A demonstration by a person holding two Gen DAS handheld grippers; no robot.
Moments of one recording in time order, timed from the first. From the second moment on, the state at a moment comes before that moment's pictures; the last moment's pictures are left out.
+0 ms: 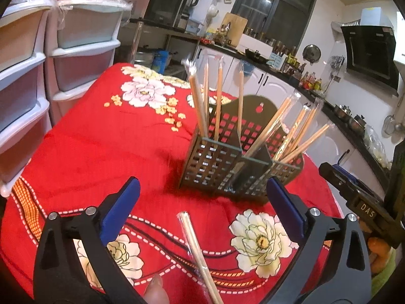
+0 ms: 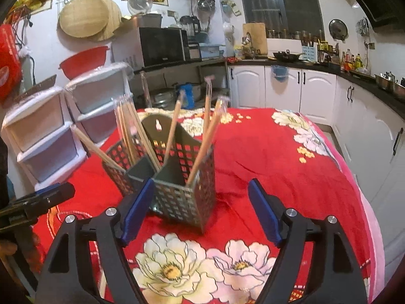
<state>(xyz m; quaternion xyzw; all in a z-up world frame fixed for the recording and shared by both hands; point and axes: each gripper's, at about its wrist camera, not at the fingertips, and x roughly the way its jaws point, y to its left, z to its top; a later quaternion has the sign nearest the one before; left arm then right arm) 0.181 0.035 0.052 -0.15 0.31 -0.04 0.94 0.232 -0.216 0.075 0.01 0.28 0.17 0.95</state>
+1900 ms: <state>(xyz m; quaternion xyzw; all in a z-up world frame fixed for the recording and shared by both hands) 0.207 0.017 -0.034 -0.15 0.42 -0.07 0.89 0.183 -0.278 -0.013 0.01 0.39 0.07 0.92</state>
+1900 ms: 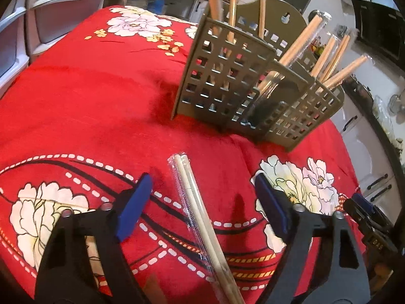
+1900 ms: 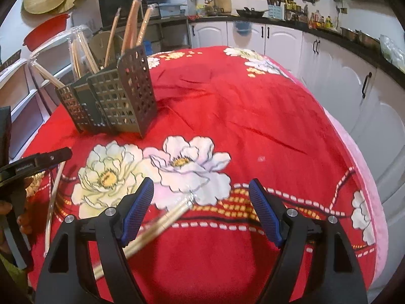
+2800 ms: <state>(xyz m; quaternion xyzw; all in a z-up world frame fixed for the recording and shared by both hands) 0.229 0.014 -0.040 -0.10 0.43 -0.04 0.90 0.206 -0.244 -0.035 0.02 0.44 0.11 0.89</state>
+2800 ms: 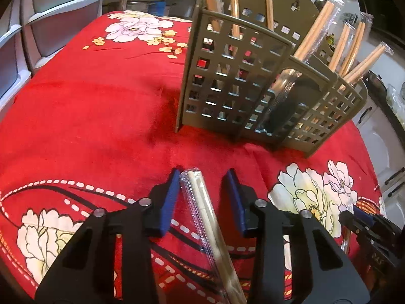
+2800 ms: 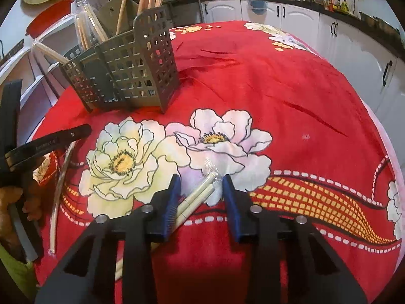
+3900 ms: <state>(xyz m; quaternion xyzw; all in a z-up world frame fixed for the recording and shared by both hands) 0.200 0.028 0.062 -0.15 0.31 -0.09 0.94 0.216 -0.201 0.079 0.01 0.31 0.24 0.92</state>
